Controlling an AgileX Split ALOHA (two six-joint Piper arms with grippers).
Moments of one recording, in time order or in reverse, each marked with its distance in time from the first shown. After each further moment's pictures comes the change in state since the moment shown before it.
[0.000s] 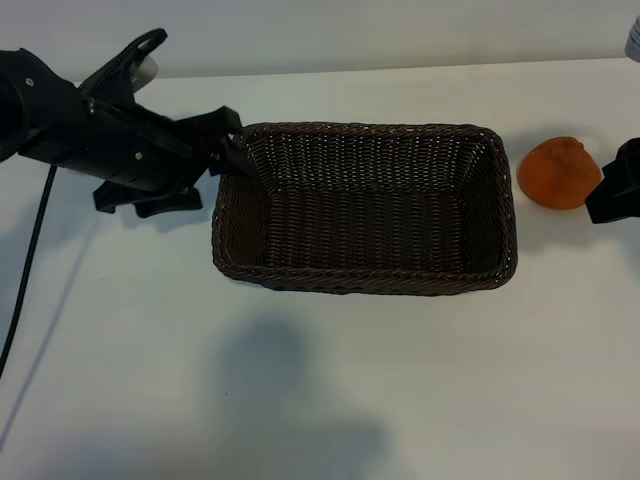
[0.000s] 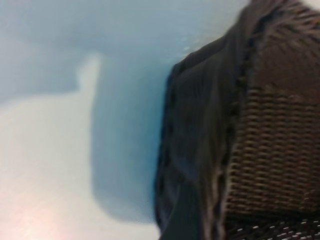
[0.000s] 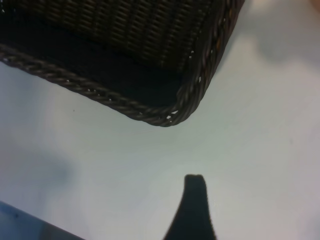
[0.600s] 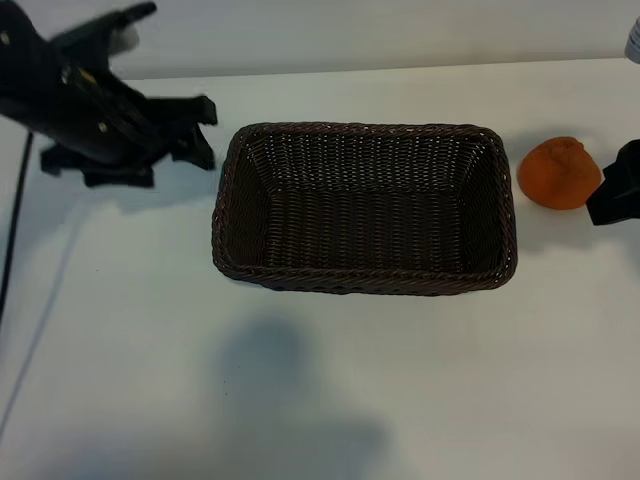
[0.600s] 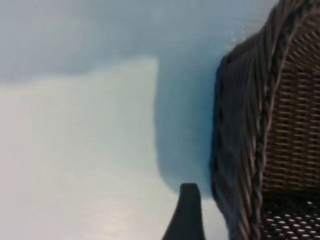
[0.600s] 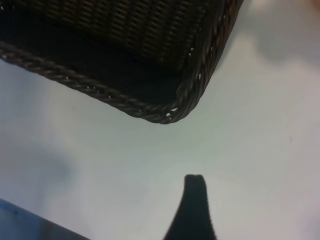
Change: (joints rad) left arm 0.000 -0.044 -0.164 0.366 0.222 -0.160; right arm 0.000 0.000 0.000 -0.003 0.007 0.000
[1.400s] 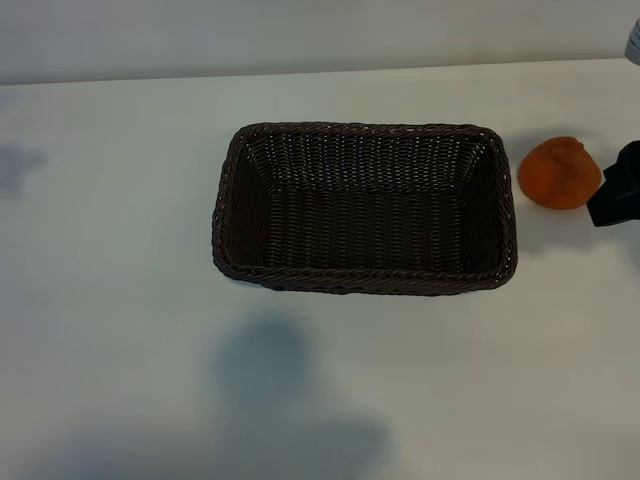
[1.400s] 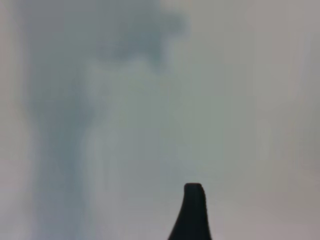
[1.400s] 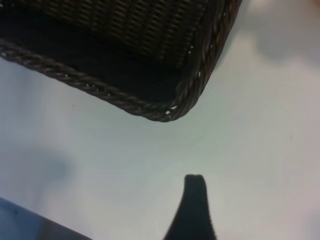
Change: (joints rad) left arm 0.454 -0.352 -0.143 0.195 0.343 0.187; right arm 0.000 0.000 0.000 -0.003 0.003 0.000
